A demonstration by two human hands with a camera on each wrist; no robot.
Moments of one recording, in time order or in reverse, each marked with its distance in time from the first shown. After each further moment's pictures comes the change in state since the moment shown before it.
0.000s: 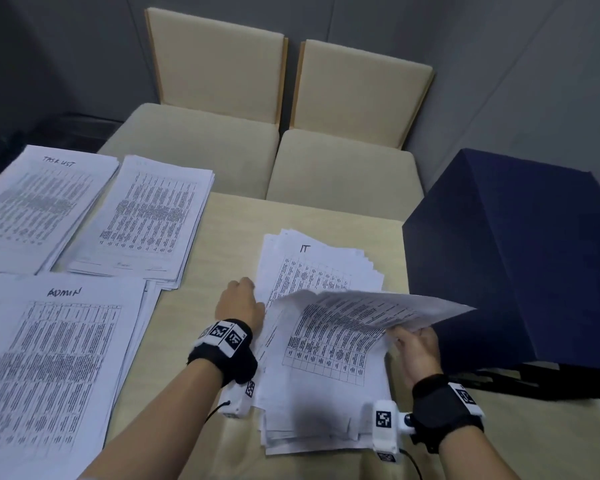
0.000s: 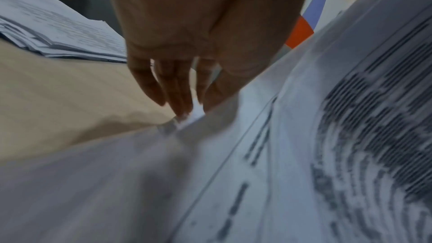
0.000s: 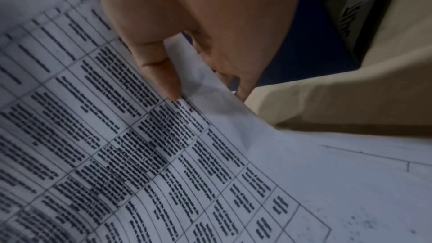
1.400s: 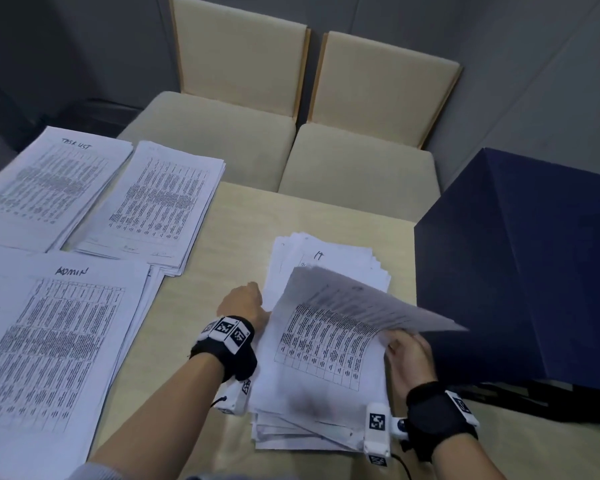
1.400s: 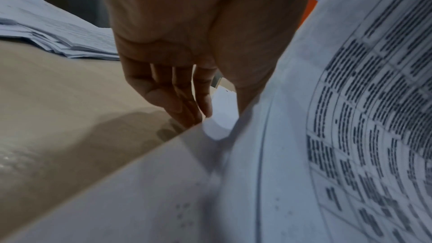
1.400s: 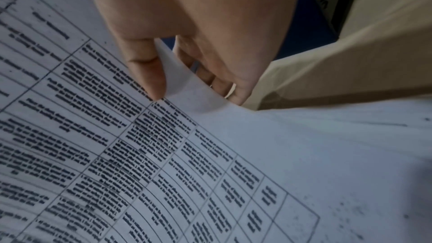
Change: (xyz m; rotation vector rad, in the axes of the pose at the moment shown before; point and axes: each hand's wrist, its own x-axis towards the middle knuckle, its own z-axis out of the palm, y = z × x) left_hand 0.000 -0.002 0.016 0.089 -0.096 -0.082; right_hand 0.018 0.022 0.001 0.220 -0.093 0.069
